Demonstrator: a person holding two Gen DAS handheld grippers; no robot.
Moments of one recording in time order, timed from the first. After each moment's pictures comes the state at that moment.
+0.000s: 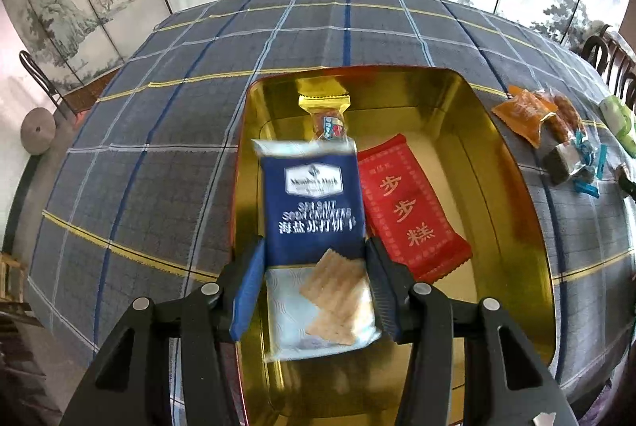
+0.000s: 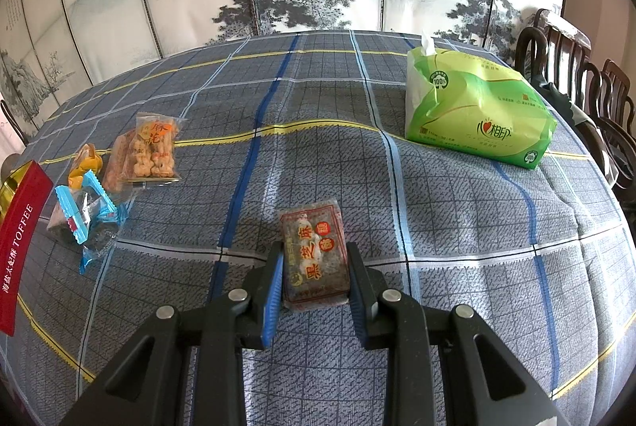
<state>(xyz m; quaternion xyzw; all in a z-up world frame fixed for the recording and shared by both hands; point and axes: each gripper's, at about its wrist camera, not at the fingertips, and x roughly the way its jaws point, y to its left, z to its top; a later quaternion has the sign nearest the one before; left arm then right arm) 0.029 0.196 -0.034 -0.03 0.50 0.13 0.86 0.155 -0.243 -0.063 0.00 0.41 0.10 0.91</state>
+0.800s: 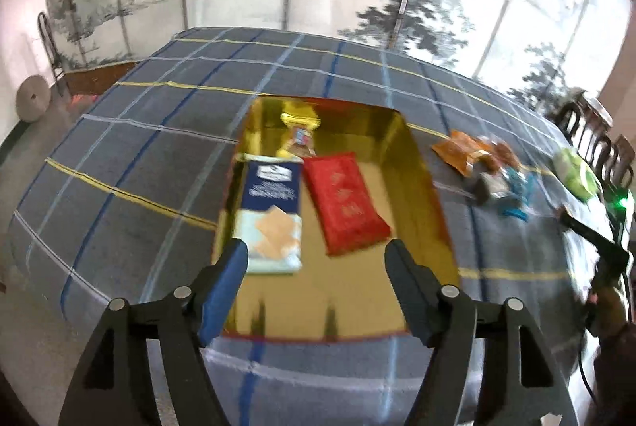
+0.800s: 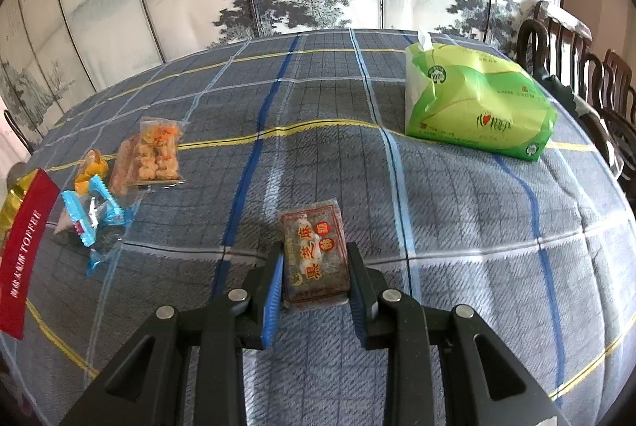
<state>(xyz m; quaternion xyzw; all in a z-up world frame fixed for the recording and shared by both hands) -0.053 0.160 0.005 -0.12 0.41 0.12 0.90 0.152 -0.250 -0.064 0.02 0.41 0.10 0.90</state>
